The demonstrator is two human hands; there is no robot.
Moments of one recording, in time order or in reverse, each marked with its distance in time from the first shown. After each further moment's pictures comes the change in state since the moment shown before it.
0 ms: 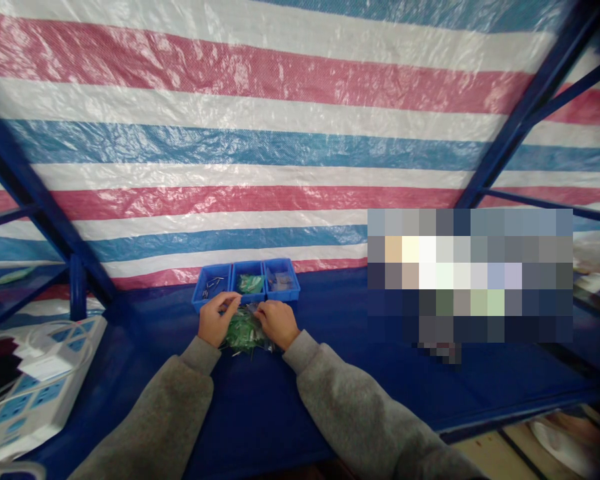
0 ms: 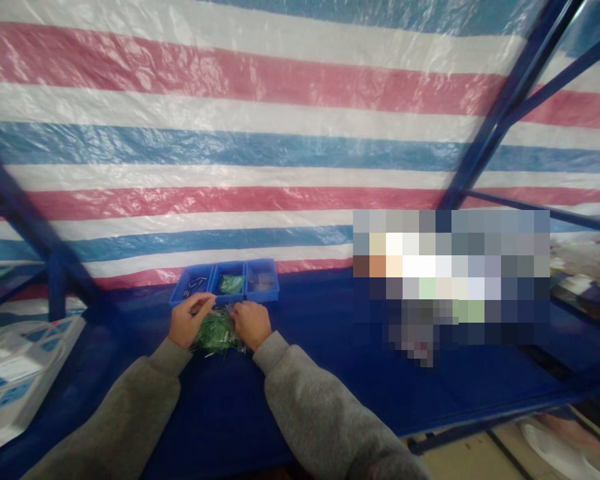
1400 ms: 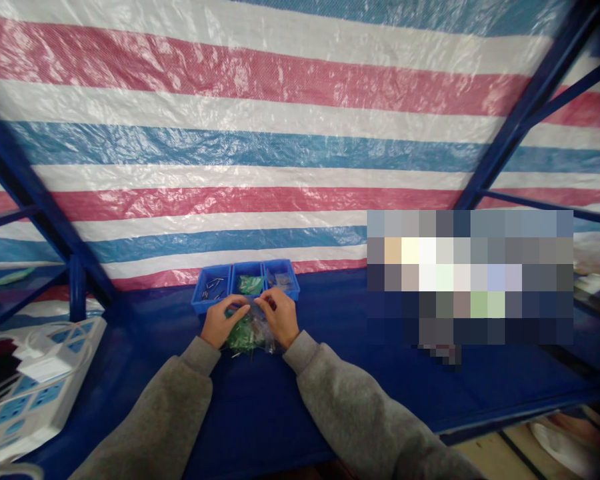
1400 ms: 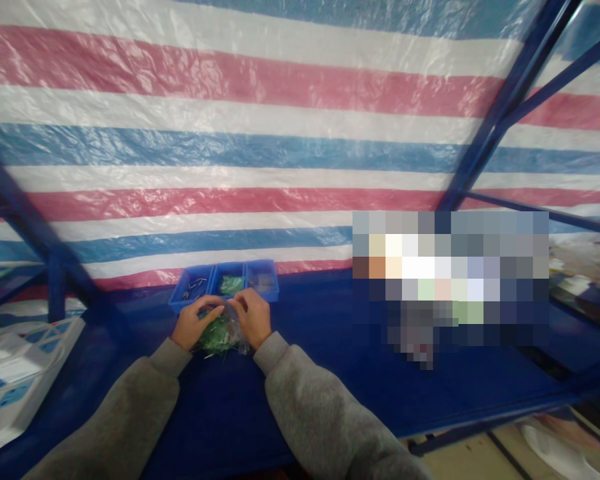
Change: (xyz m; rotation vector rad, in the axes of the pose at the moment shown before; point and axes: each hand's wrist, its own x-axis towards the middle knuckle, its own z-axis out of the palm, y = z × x) left_hand 0.002 -0.002 0.003 0.102 -0.197 0.060; right_hand 0.003 0.002 0.001 0.589 0.507 -0.050
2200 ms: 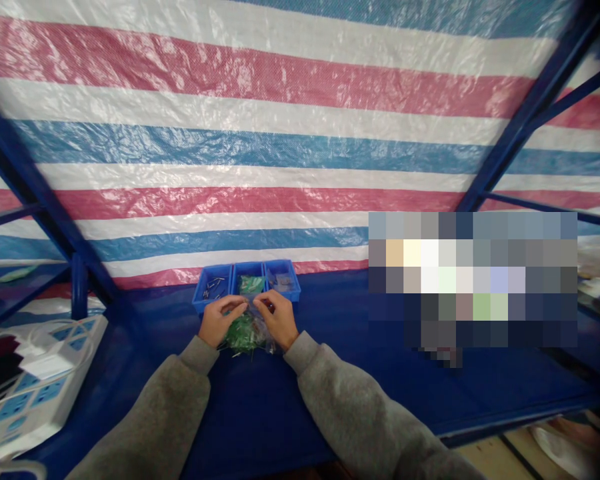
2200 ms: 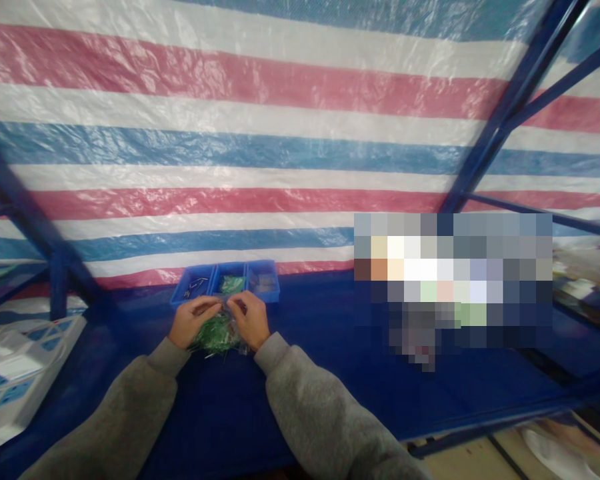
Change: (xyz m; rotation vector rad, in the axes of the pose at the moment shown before) left_hand -0.001 -0.002 -0.001 -0.315 0.051 -0.133; right_hand -0.002 -0.002 0.004 0.163 -0.067 0.045
